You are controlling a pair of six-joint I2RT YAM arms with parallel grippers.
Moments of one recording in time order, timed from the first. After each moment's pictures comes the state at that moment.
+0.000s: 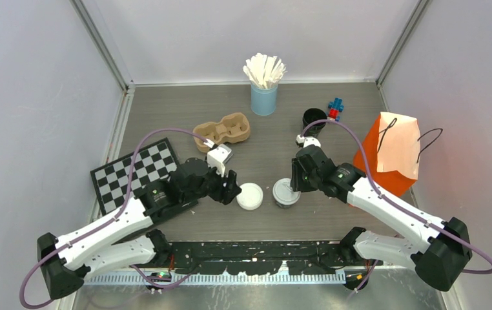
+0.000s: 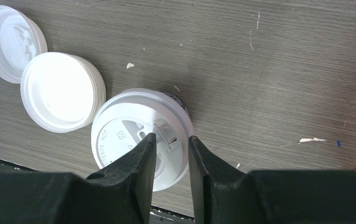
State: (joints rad) left arm -0.94 0.88 0.78 -0.40 -0.03 -0.30; right arm 0.71 1.06 0.82 -0.67 0.18 0.53
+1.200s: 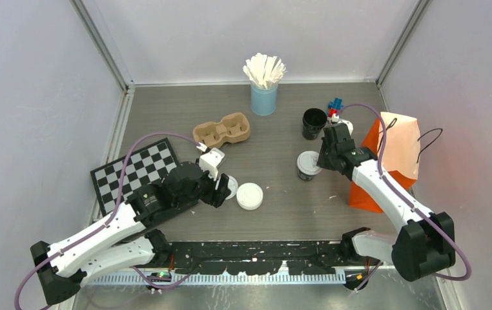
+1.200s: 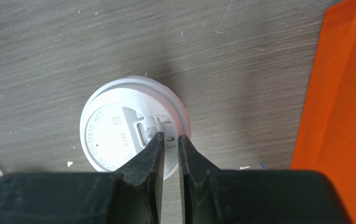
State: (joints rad) left arm -0.94 0.80 0.78 -0.54 -0.12 -0.23; right arm 0.31 1.17 0.85 -0.58 0.22 0.48
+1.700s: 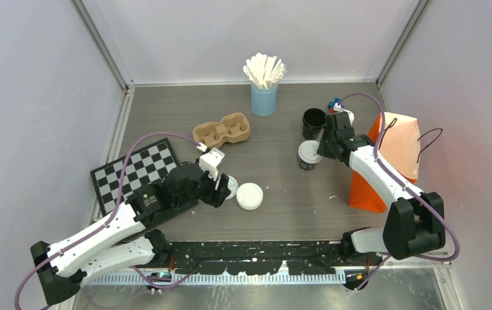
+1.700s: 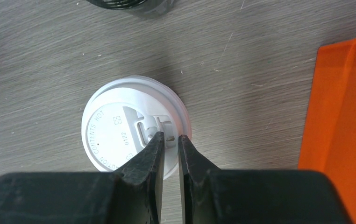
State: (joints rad) left arm -0.94 0.80 0.78 -0.54 -0.12 -0.23; right arm 0.23 1.33 0.95 -0.50 0.19 0.47
